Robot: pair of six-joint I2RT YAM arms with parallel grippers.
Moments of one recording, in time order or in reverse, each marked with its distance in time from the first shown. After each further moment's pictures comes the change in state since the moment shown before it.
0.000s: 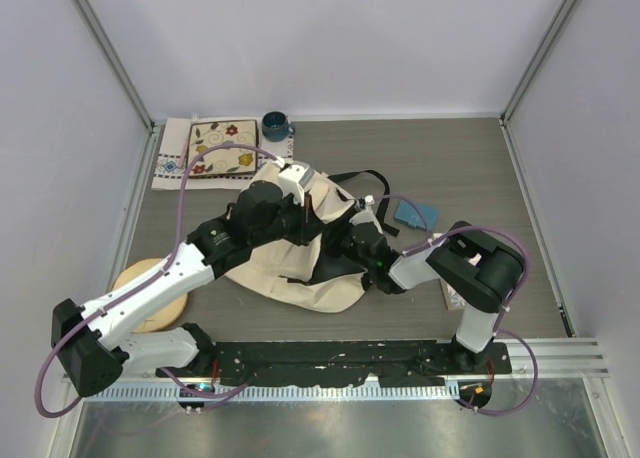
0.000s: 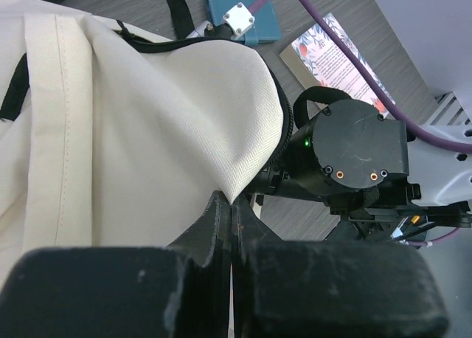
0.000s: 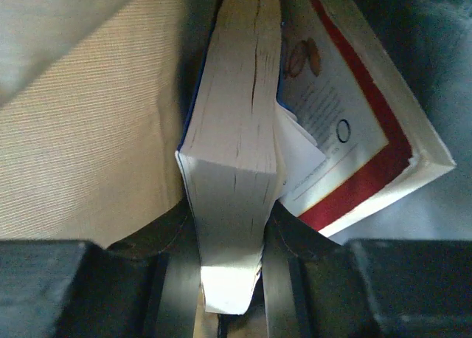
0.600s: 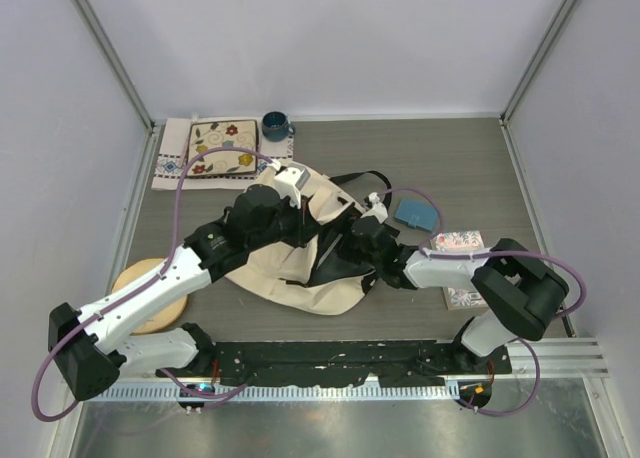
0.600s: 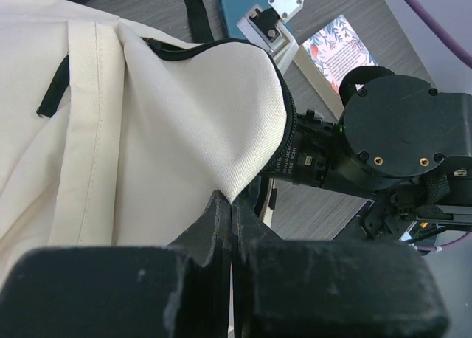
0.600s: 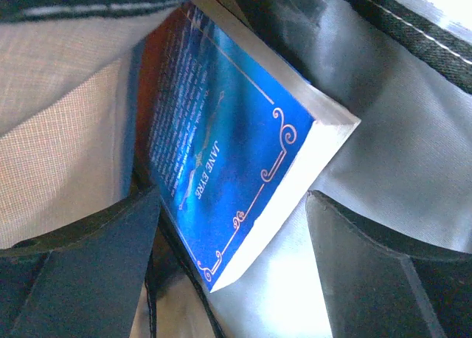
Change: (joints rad) left arm -0.001 -0.034 -0.033 -0.002 -0.038 0.000; right arm 0.005 -0.233 0.029 -0.555 0.113 -0.167
